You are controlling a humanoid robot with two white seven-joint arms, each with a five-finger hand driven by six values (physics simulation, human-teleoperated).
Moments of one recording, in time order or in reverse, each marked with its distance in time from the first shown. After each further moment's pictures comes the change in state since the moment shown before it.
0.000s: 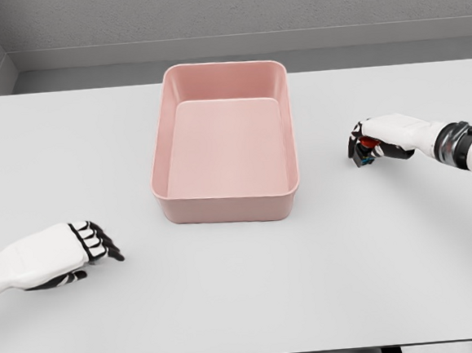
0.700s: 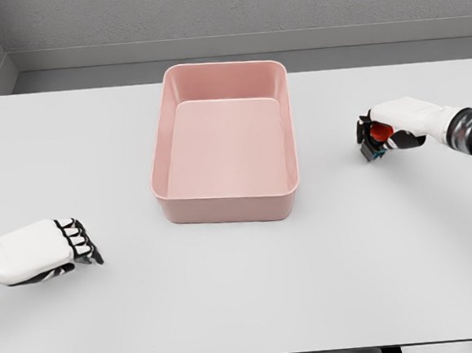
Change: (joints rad) left arm -0.012 0.065 0.006 0.008 0.016 0.000 -0.017; right arm -0.034 -0.045 -0.008 -0.041 0.000 0.011 0.006
